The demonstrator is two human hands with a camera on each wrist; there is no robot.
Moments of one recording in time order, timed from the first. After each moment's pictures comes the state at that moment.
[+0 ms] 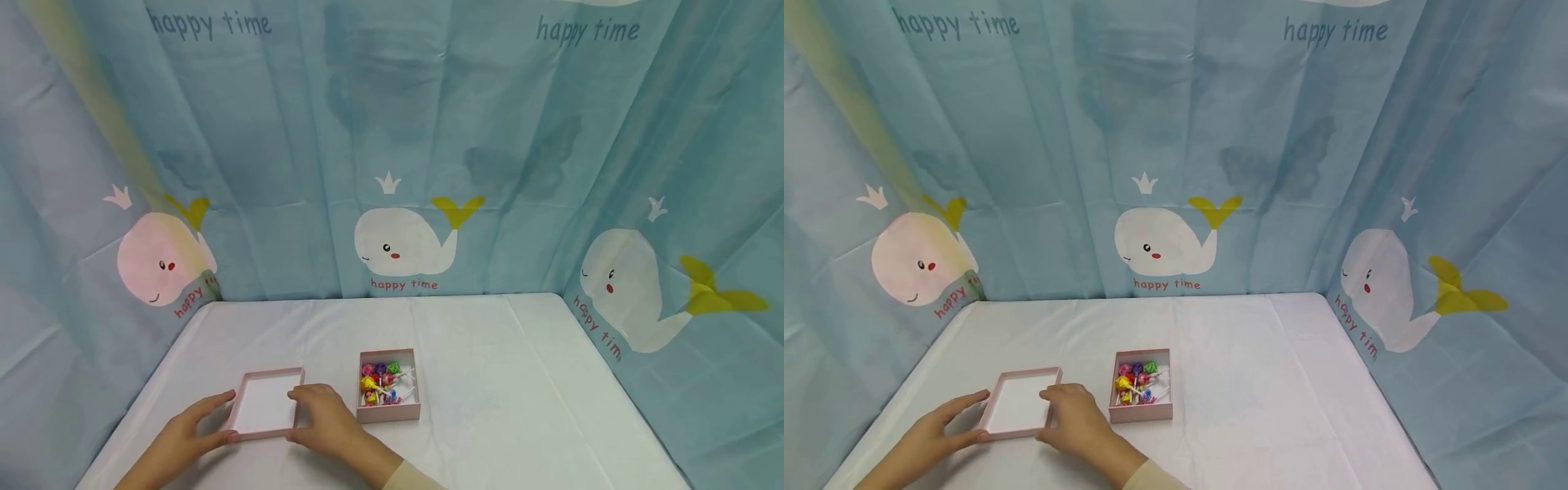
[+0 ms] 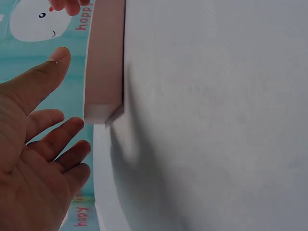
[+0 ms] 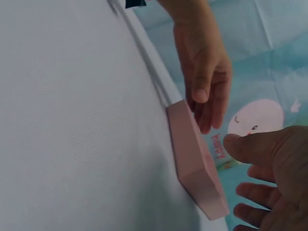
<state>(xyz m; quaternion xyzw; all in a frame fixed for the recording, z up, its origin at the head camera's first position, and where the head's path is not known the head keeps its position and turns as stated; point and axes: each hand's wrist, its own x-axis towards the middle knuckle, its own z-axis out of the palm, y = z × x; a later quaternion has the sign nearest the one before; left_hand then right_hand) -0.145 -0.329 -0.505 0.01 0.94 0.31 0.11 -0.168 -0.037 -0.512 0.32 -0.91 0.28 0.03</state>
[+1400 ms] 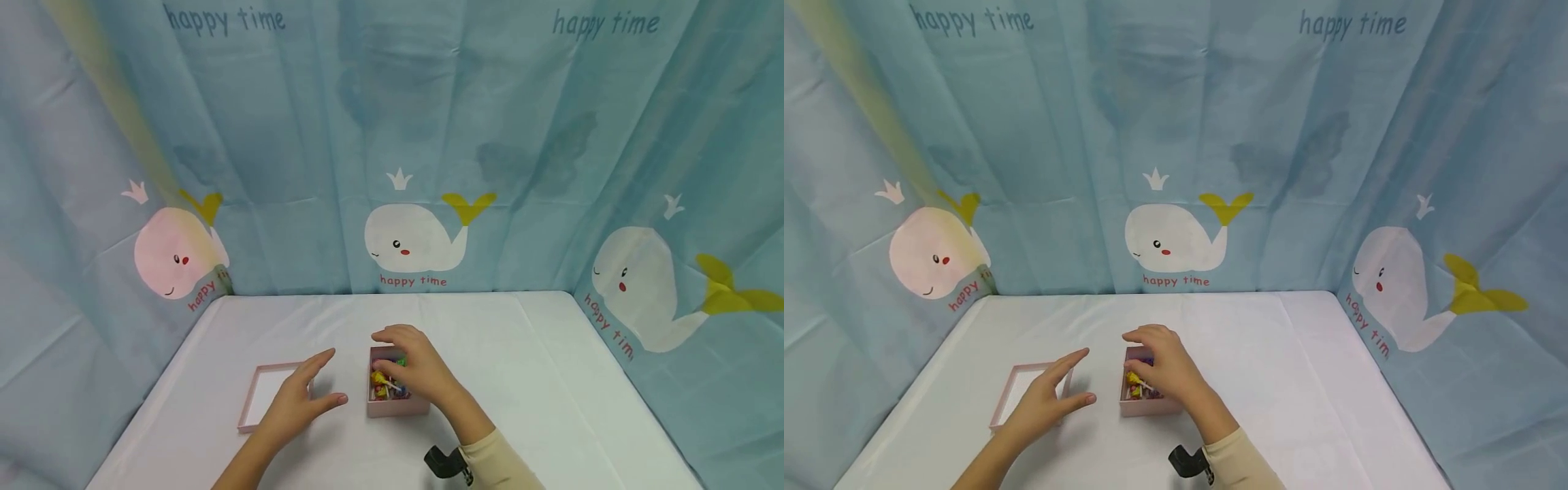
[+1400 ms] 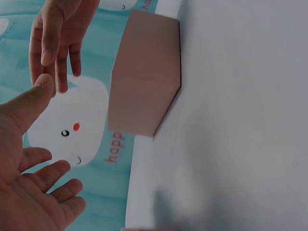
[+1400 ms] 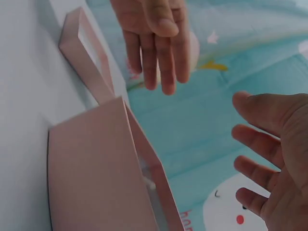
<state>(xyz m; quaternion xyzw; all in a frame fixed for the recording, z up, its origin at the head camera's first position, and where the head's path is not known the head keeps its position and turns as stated) -0.158 -0.169 -0.482 0.12 0.90 0.42 -0.04 -0.205 0.098 -0.447 0.32 -0.85 0.40 0.10</state>
